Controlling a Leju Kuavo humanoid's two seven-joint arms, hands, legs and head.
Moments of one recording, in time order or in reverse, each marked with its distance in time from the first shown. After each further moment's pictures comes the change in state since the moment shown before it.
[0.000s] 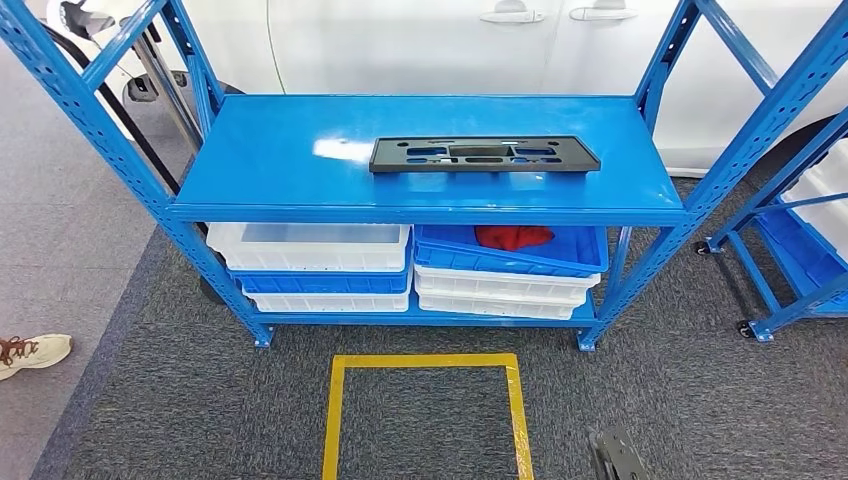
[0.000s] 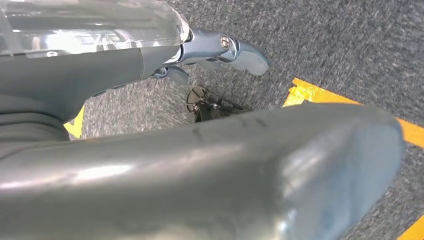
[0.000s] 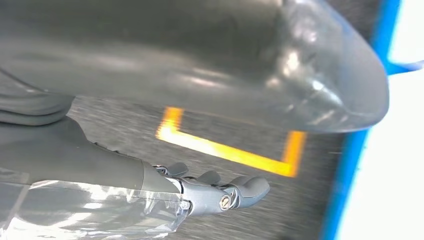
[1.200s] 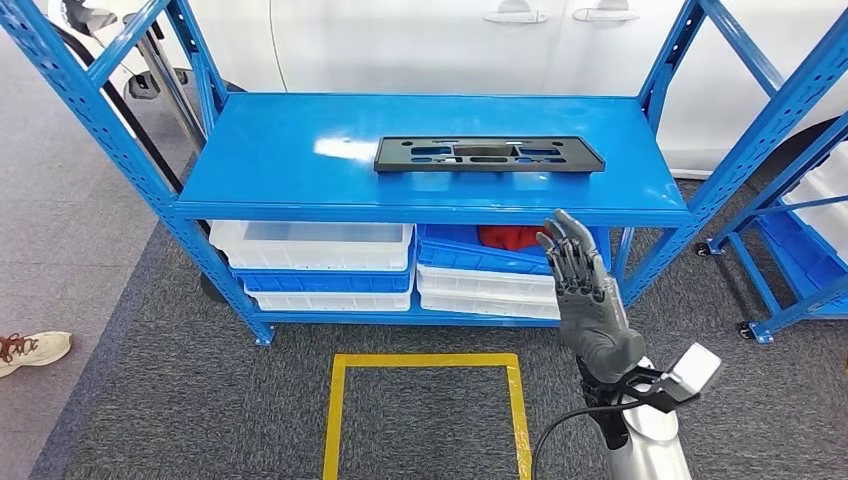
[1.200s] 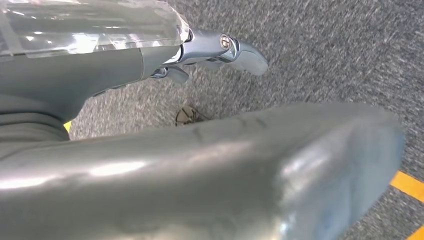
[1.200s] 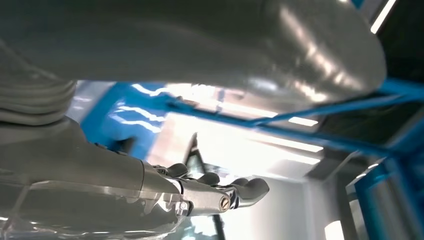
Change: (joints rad) left arm -0.025 0.048 -0.081 0.037 0.173 0.056 -0.013; right arm -0.108 -0.006 0.576 -0.940 -0.593 0.265 -0.230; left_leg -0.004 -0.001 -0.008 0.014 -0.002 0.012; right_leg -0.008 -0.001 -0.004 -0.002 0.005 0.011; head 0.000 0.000
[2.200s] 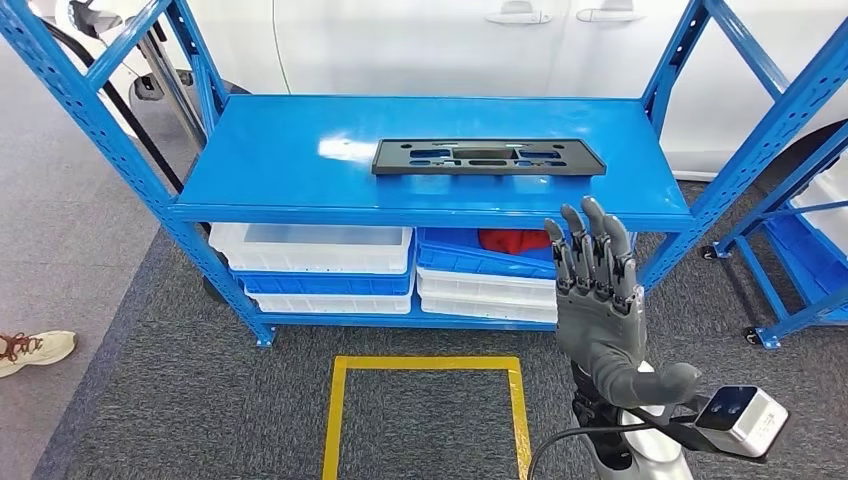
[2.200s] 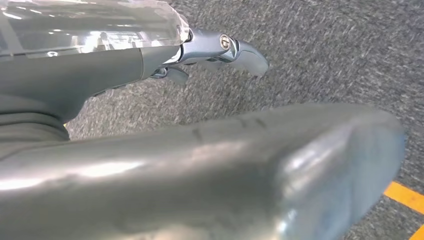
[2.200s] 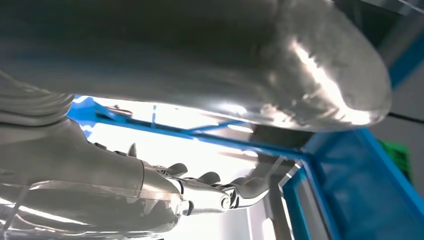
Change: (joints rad) left arm -0.008 0.019 -0.064 0.025 0.009 0.010 -0.032; right arm 0.015 -0.086 0.220 -0.202 -0.167 -0.202 -0.014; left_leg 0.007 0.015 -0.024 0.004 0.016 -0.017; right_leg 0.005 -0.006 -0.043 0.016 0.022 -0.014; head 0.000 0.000
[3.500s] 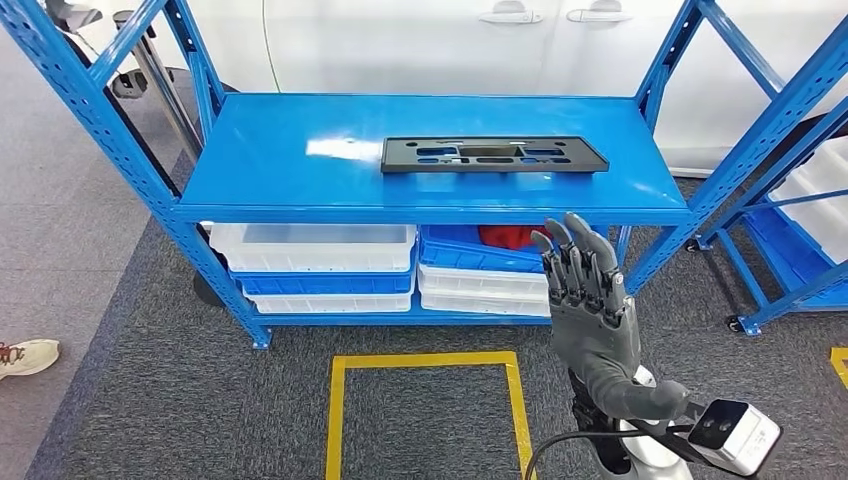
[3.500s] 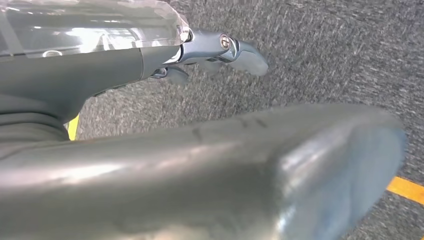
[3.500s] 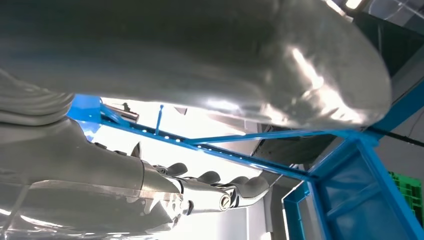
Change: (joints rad) left arm -0.011 0.006 -0.052 0.001 0.000 -0.011 0.025; right arm 0.016 -0.025 0.009 -0.014 0.053 0.011 -0.024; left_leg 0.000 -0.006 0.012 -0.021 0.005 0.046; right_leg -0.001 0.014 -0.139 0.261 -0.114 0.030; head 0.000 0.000
